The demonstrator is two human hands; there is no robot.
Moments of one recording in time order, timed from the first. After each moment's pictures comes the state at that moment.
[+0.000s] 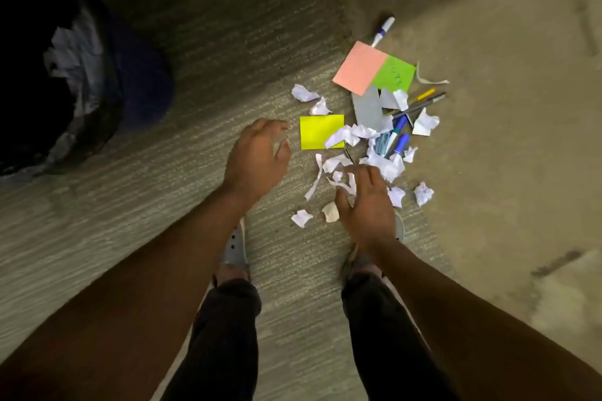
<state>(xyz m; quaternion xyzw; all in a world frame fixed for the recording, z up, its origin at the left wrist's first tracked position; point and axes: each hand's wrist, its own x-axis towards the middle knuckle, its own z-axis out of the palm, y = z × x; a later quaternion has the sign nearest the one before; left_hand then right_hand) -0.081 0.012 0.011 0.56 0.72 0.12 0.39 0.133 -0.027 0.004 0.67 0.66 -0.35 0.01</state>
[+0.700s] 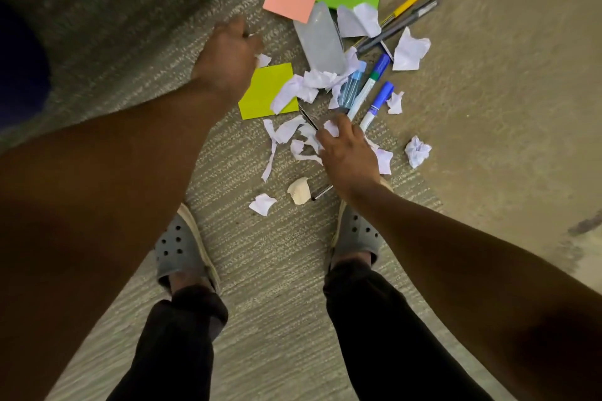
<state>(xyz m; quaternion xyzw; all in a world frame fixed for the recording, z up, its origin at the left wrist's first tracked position) -0.009 0.105 -0.139 0.73 0.62 -0.09 0.25 0.207 -0.025 -0.137 0.60 0.73 -0.29 0.15</state>
